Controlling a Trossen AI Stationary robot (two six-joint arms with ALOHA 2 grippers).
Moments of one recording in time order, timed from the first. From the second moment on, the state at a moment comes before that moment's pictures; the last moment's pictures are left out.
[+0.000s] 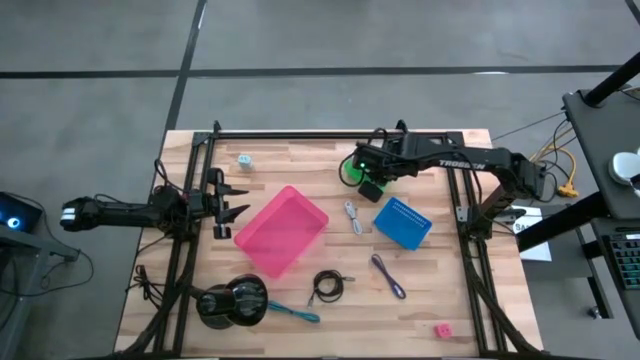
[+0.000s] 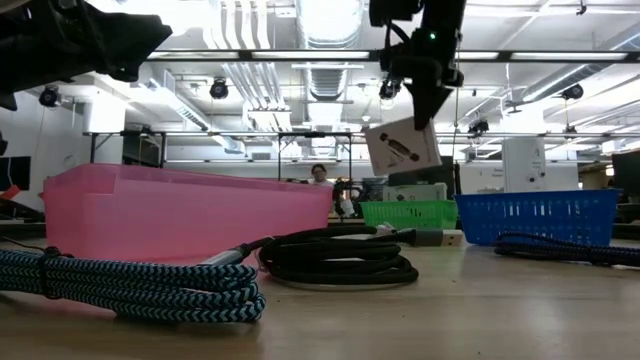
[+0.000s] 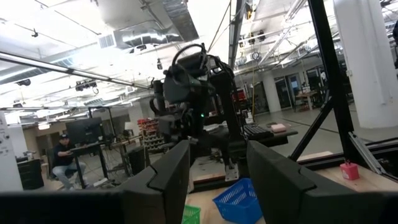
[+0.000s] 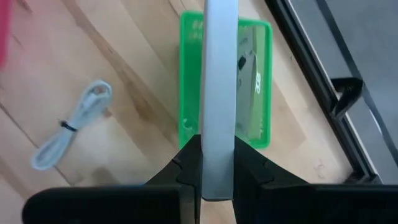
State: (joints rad) left arm 0.03 0.31 0.01 0.61 -0.03 0.25; right arm -0.23 1.63 1.46 -1.17 0.36 0.33
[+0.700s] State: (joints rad) left arm 0.03 0.31 0.01 0.61 -0.03 0.25; right arm -0.31 1.58 1.31 -0.94 0.28 0.23
